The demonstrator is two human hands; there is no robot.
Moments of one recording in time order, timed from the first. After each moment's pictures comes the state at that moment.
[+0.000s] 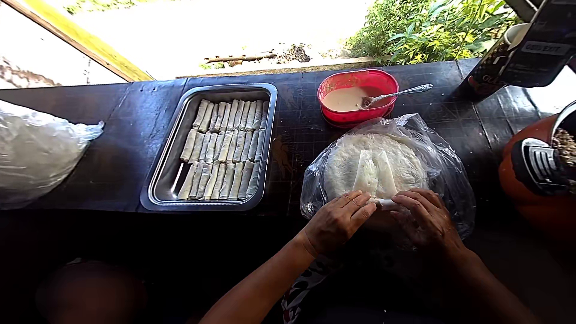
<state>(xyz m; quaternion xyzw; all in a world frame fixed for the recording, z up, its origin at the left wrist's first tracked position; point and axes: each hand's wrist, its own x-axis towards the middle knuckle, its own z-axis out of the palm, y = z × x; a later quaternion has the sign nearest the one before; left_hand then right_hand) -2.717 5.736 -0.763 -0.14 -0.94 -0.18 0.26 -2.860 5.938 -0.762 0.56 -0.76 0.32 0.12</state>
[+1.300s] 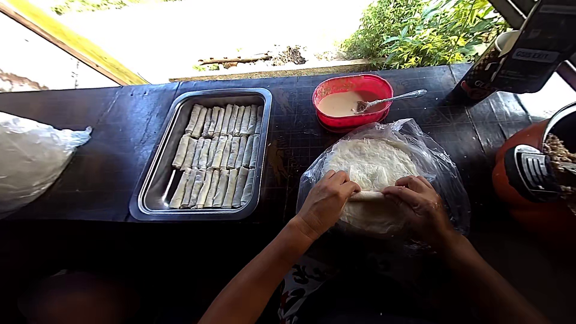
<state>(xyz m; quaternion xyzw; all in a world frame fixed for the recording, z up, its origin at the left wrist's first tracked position) -2.749 5.708 -0.735 0.00 -0.96 -0.24 0.15 -2.885 5.914 -0.754 0.50 -0.79 0.35 0.03</state>
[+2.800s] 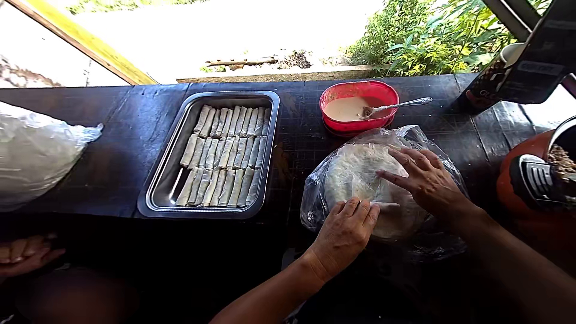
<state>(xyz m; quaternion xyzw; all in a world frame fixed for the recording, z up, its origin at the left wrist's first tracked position) -2.721 5.760 -0.740 -0.02 -0.97 -0.09 0.21 -2.942 5.894 -0.735 0.66 -0.74 0.10 0.09</state>
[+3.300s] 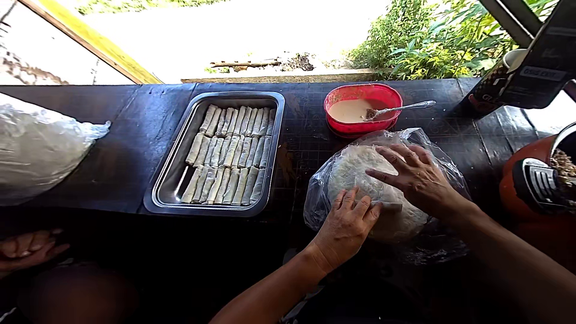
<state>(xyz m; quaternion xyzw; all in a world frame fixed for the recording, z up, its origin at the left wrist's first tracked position) -2.725 5.752 -0.752 -0.01 -0.97 -0.14 0.20 -2.935 5.868 -0.721 0.69 -0.72 0.09 0.06</state>
